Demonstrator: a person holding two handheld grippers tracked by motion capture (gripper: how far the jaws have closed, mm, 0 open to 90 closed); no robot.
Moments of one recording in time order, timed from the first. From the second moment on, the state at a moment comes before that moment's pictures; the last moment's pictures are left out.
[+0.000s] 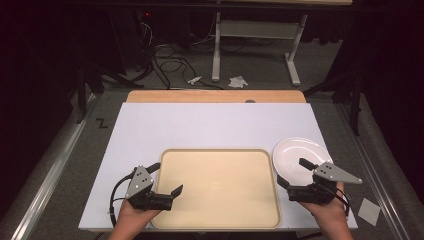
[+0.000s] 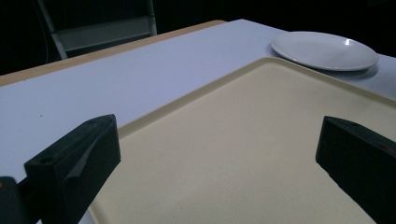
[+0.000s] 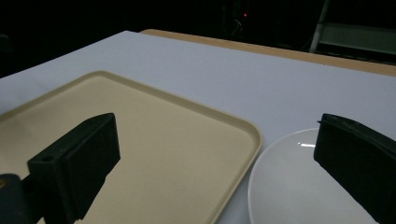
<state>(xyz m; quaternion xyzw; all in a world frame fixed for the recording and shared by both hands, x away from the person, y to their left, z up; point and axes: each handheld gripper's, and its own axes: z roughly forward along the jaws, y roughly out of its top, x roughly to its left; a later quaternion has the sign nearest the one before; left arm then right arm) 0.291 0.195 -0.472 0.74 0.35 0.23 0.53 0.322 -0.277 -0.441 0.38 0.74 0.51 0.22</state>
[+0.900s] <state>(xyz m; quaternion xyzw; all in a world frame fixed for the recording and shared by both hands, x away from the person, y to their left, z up) 0.298 0.190 -0.471 0.74 0.35 0.22 0.53 0.320 -0.303 -0.438 0.42 0.72 0.50 0.23</state>
